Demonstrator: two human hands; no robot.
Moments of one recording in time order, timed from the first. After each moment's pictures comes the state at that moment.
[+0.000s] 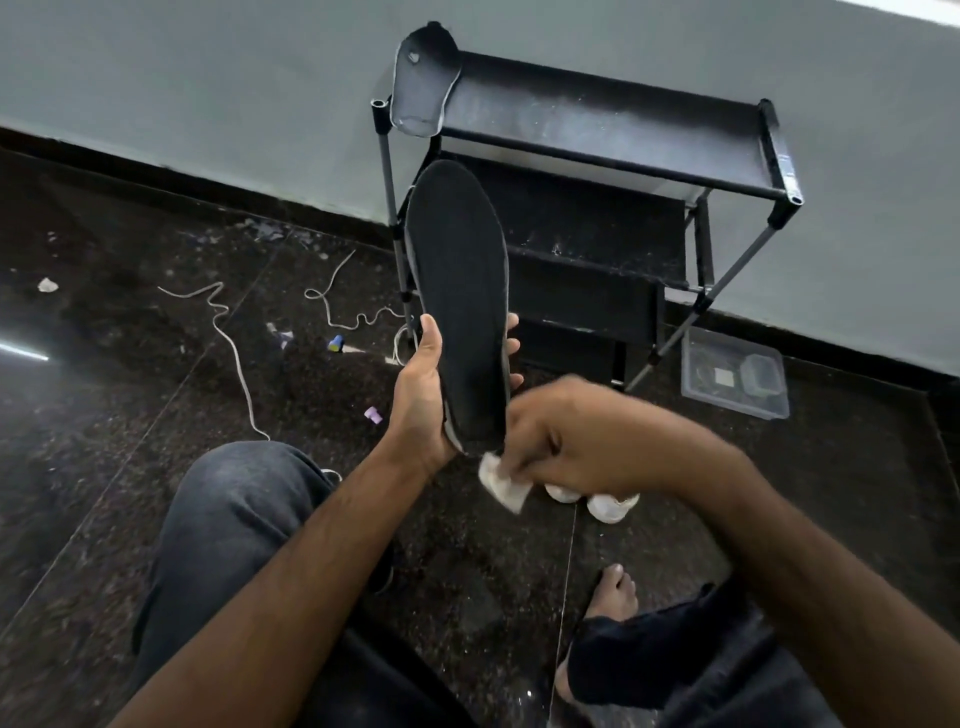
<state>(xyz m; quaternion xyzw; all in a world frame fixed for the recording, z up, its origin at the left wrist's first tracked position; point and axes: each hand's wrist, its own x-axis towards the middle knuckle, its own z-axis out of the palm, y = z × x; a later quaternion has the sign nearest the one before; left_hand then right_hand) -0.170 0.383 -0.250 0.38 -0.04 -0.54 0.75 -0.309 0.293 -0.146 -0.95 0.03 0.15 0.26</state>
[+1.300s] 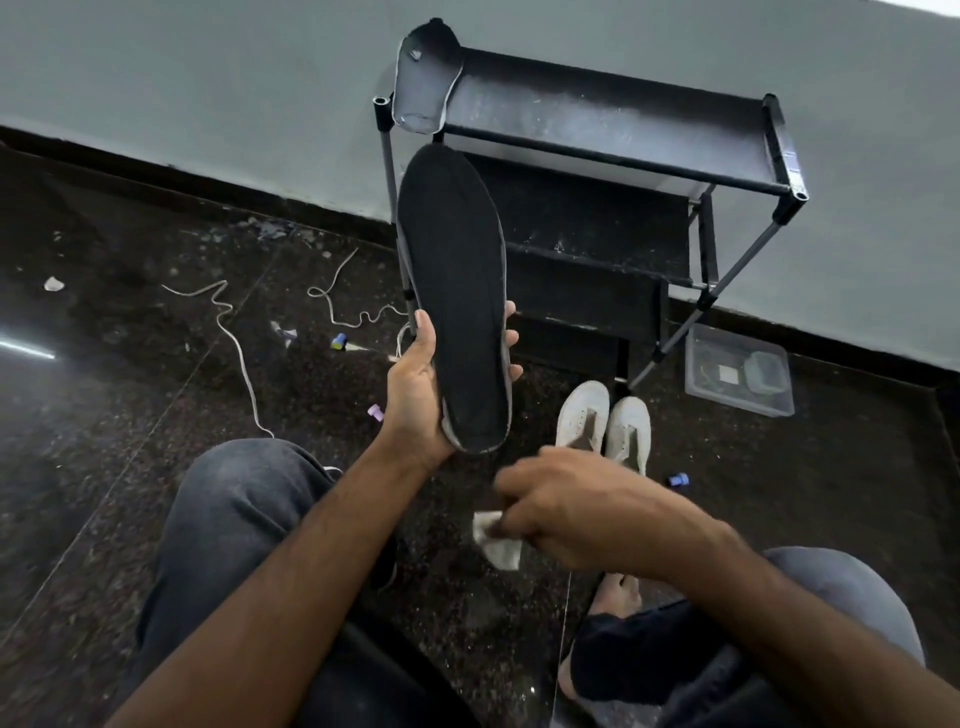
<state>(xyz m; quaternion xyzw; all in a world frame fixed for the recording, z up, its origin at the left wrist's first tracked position) -0.169 0.390 -0.241 0.33 -0.08 -0.52 0.78 -0.340 0.324 -0.183 -0.98 -0.10 0.12 0.15</state>
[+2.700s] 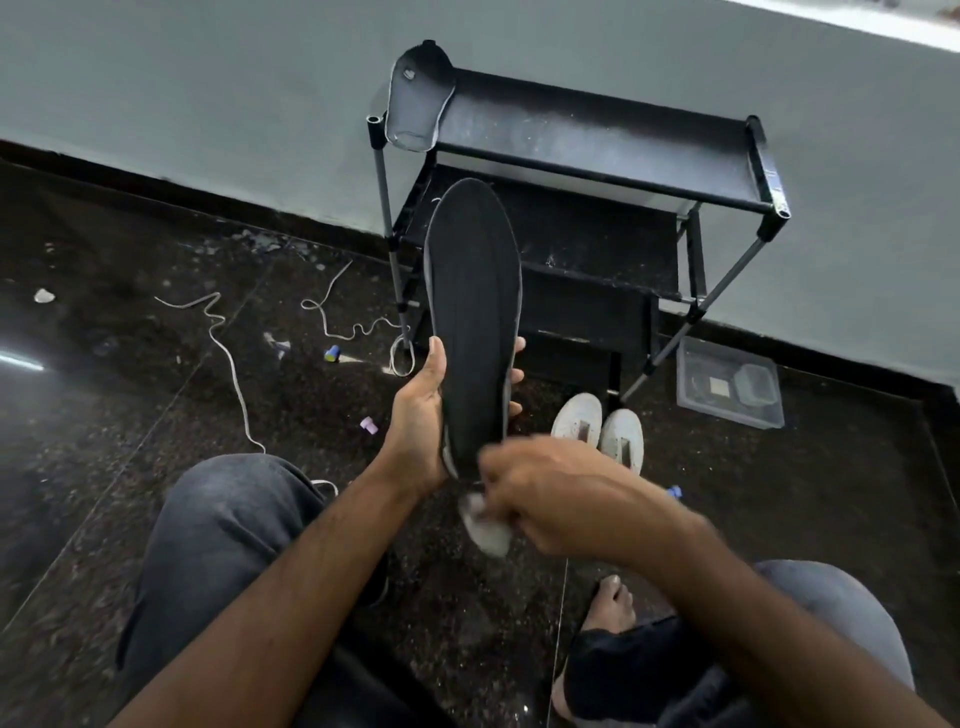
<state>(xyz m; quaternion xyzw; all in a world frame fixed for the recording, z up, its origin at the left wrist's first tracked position) -0.176 0.390 -0.247 0.39 -0.12 -0.54 0.74 -0.320 0.322 -0.180 -0.98 -0.04 0.12 0.14</state>
